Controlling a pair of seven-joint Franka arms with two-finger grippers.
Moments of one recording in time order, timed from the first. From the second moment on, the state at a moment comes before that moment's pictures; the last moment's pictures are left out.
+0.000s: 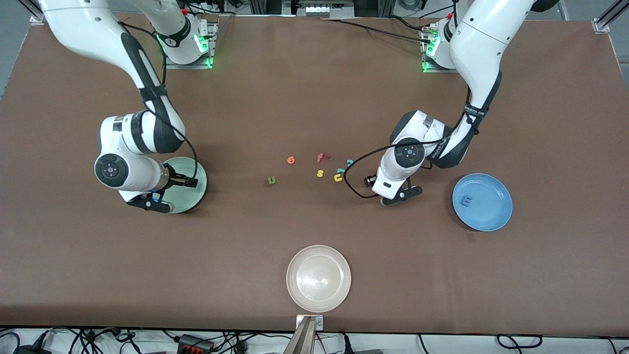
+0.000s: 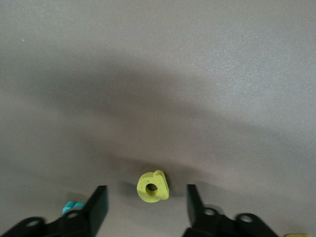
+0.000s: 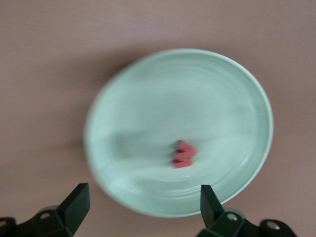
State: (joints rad) left arm -0.27 0.63 -0.22 -1.84 0.09 2.34 -0.88; right arm 0.24 0.49 -0.03 -1.79 0.02 2.05 0.36
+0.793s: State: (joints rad) left arm -0.27 0.65 -0.23 -1.83 0.09 2.36 -0.87; right arm 0.53 0.65 0.00 -1.58 0.02 2.10 0.33
